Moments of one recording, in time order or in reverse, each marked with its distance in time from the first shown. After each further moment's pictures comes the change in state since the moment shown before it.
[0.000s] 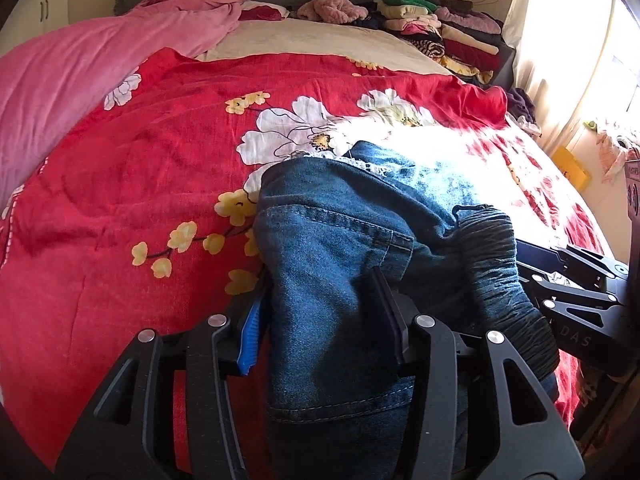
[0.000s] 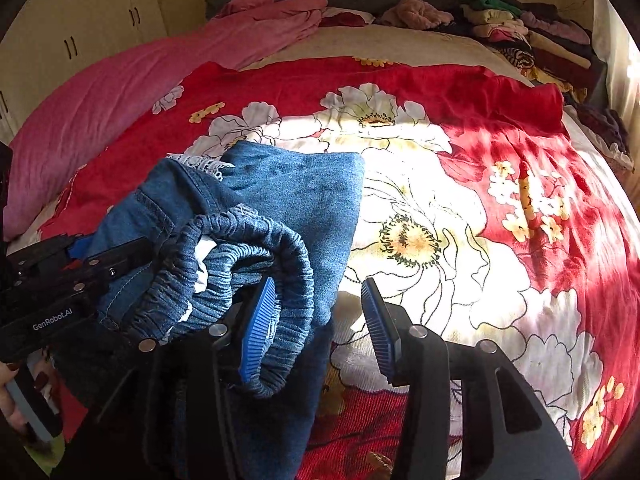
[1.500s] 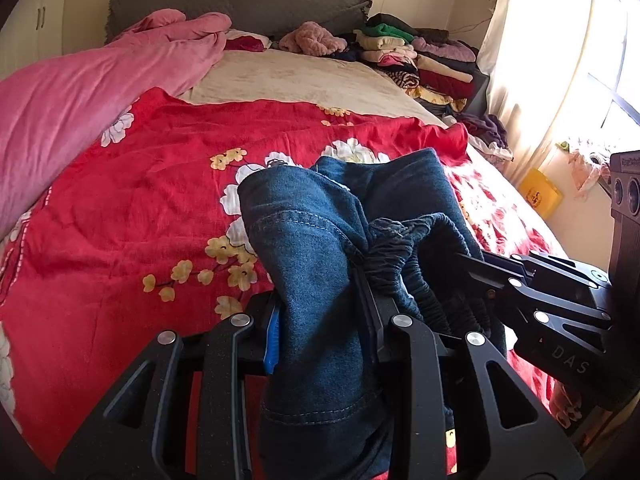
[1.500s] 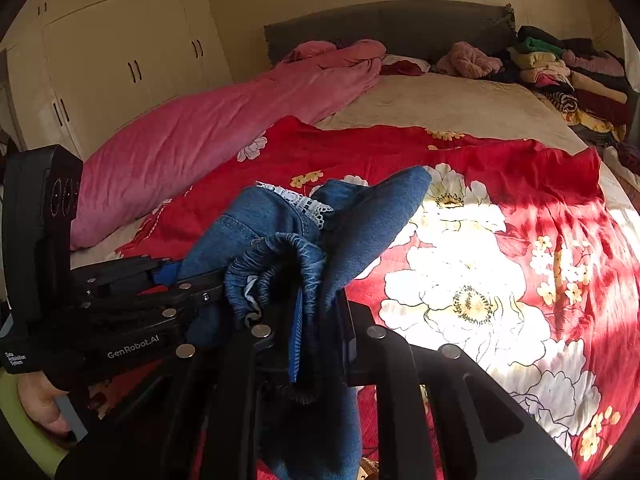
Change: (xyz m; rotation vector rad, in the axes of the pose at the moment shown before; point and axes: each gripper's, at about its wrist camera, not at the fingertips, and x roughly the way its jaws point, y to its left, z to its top) left arm -0.057 -0.018 0.015 0.003 -0.102 -0.084; right arm -0.071 0.044 0.019 -0.081 -0.164 0.201
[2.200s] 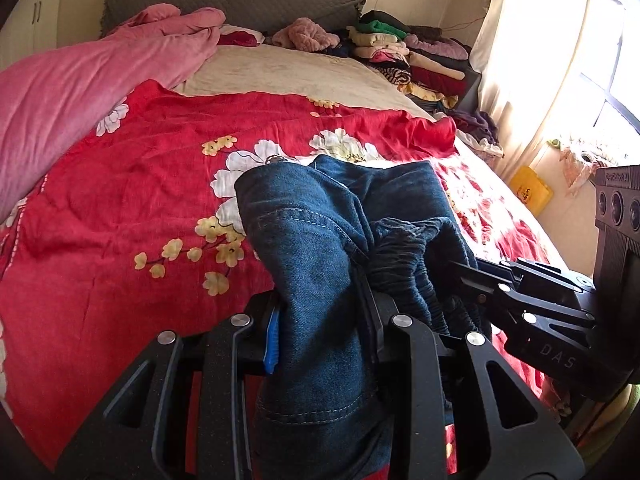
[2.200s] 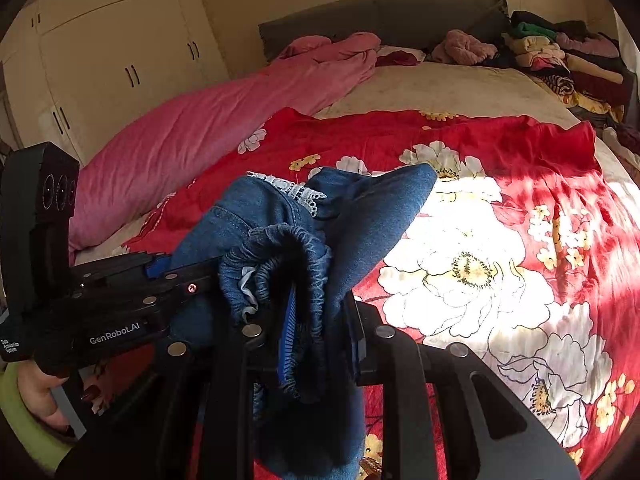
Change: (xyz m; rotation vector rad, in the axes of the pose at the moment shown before) left arm -0.010 -0.003 -0.014 -0.004 0.013 -0.037; right arm -0.010 -0.006 -0.017 0.047 0.016 0.025
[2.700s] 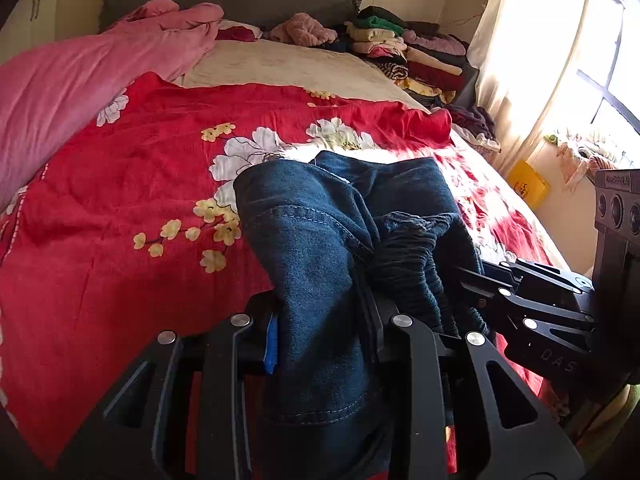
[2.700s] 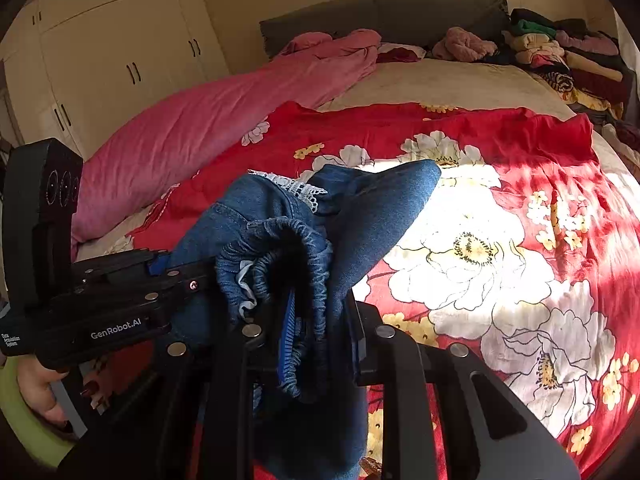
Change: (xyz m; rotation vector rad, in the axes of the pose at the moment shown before) left arm -0.003 0.000 -0.012 0.000 0.013 -0.011; right arm -0.004 0.003 -0.014 0.006 0.009 0.002
